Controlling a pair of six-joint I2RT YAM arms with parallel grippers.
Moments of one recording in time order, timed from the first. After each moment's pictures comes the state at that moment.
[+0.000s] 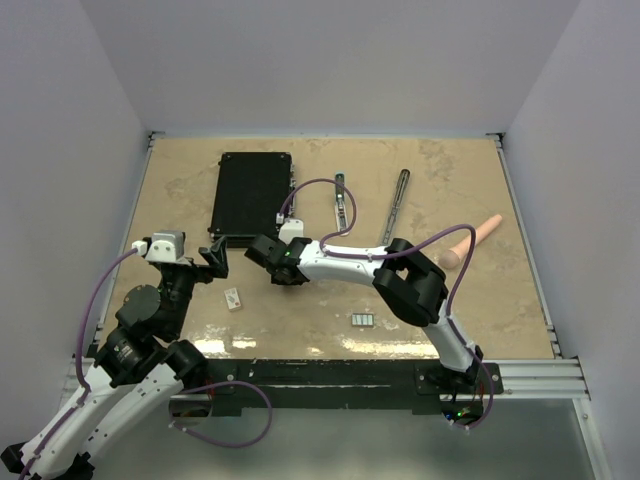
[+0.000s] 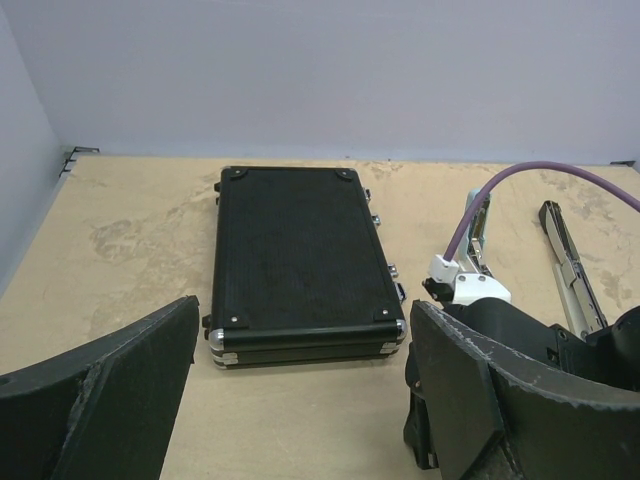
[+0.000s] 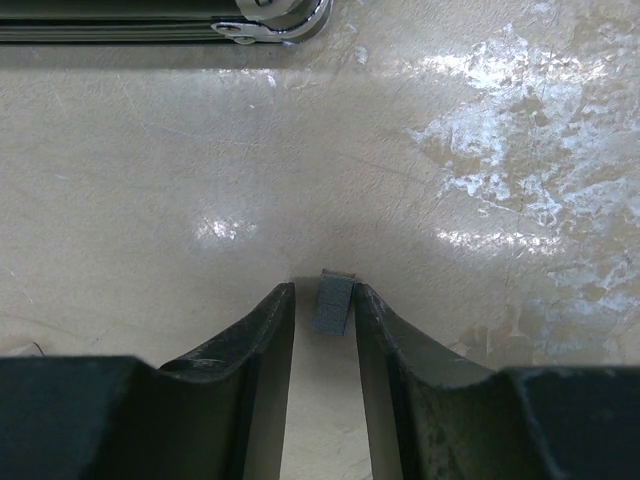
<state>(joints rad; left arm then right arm) -0.70 0.26 0.57 -0.23 -0.59 -0.08 1.09 2.16 1.62 -0.63 0.48 1.03</state>
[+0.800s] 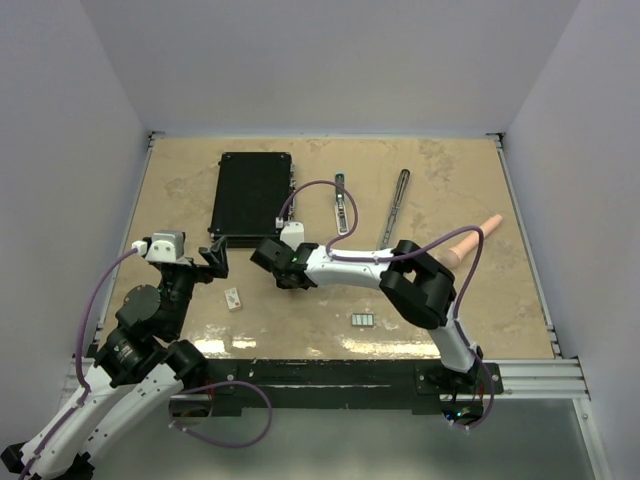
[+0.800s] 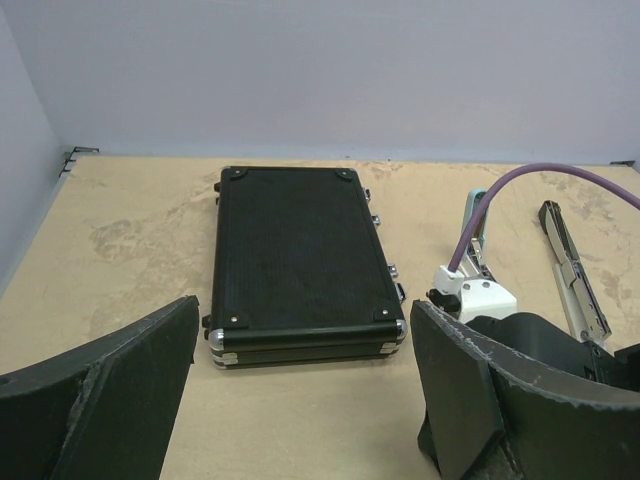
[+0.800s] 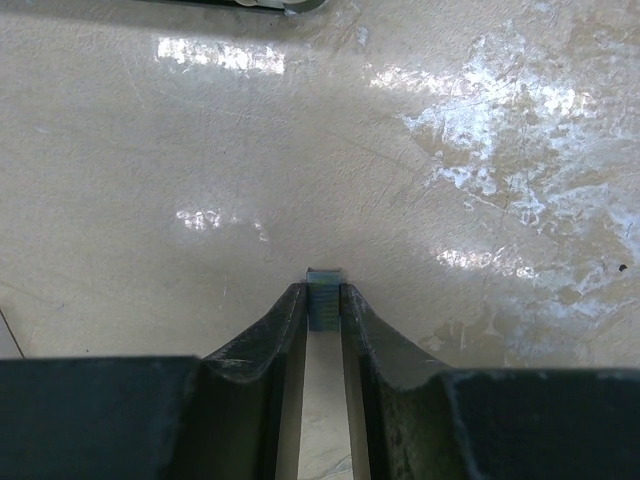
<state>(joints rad) -0.70 0.26 0.57 -0.23 -0.59 -0.08 1.10 2.10 1.51 -0.54 0.47 0.93</state>
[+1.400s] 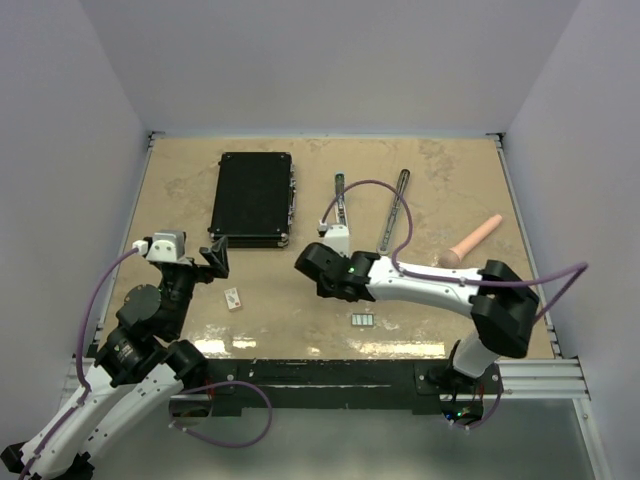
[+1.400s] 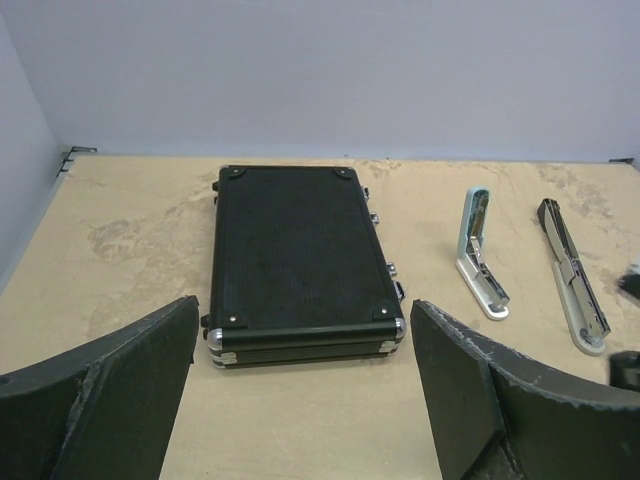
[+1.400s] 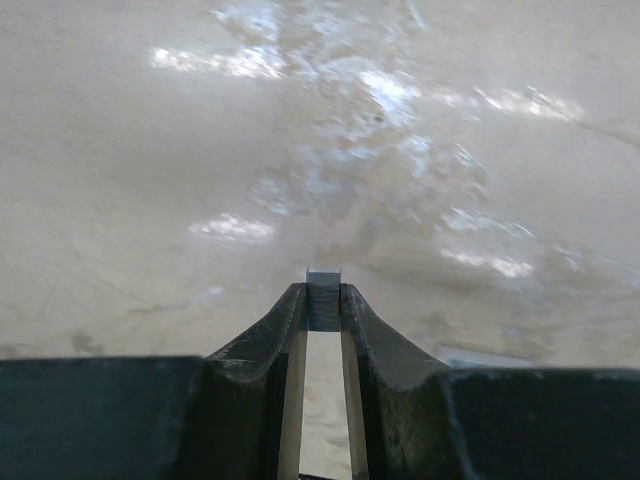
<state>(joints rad) -0.70 0.26 0.57 -0.23 -0.59 -0.08 1.10 1.64 1.15 -0.59 0.48 0.92</state>
